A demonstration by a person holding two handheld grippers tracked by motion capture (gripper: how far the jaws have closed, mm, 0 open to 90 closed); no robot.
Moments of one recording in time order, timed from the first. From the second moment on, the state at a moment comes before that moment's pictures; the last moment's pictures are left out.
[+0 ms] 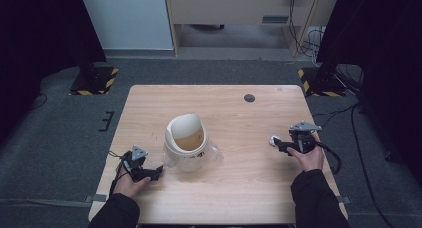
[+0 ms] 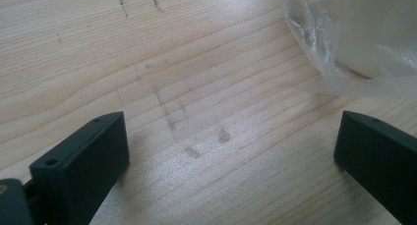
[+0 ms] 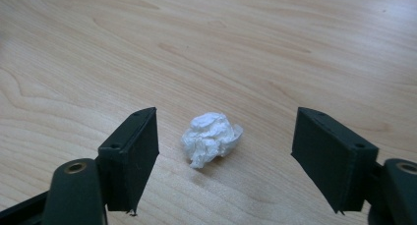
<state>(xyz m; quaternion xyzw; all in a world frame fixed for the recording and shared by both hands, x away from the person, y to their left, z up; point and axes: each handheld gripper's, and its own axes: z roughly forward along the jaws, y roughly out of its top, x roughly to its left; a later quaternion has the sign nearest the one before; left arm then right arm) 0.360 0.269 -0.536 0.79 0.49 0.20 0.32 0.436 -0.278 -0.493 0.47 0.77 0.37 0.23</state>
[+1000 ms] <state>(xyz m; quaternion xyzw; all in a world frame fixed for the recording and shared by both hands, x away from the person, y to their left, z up) 0.360 0.269 -0.536 0.79 0.49 0.20 0.32 0.457 -0.265 -0.520 0.48 0.79 0.32 0.18</state>
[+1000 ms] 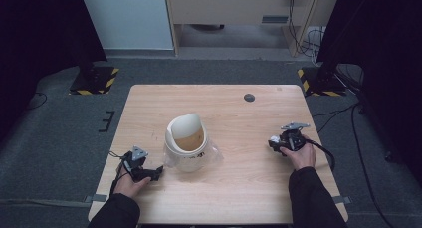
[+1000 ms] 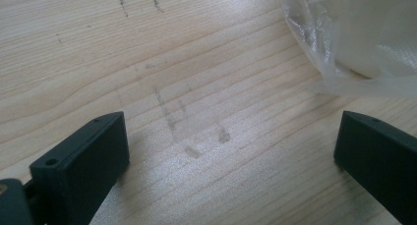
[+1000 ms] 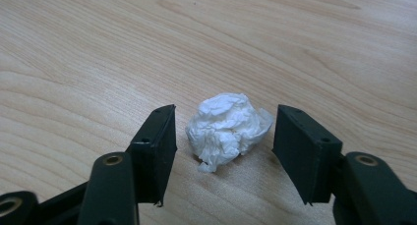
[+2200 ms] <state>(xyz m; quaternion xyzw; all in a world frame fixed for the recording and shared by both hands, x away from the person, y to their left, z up) 0.360 0.268 -0.536 0.79 0.49 0.20 0.32 0.455 -0.259 -0.505 0.49 0.80 0.32 0.16</state>
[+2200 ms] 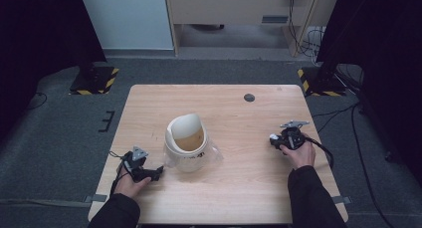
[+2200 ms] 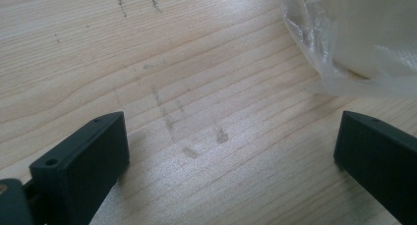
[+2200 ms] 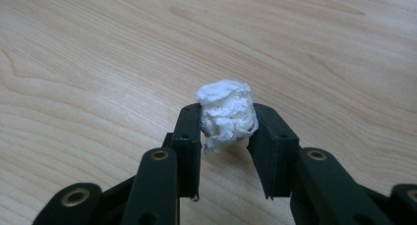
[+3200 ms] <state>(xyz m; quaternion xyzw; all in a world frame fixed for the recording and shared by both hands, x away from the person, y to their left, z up) 0.360 0.268 -0.536 0.79 0.49 0.20 0.32 0.434 -0.245 -0.453 0.44 0.76 0.43 0.19</state>
